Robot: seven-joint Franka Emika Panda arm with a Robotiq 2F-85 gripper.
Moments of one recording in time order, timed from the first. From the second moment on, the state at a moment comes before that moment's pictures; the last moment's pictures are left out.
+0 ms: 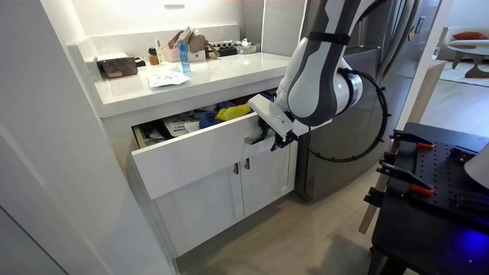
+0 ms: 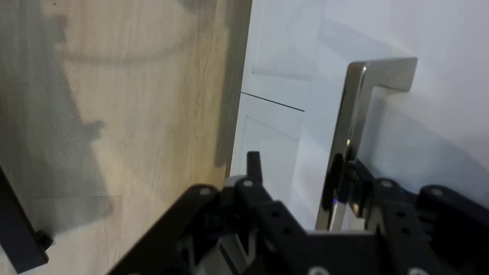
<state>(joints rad) 0.40 0.59 -0.03 -2.43 0.57 3.45 1.52</state>
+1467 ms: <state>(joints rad) 0.41 0.56 -0.02 -2.47 0.60 3.46 1.52</state>
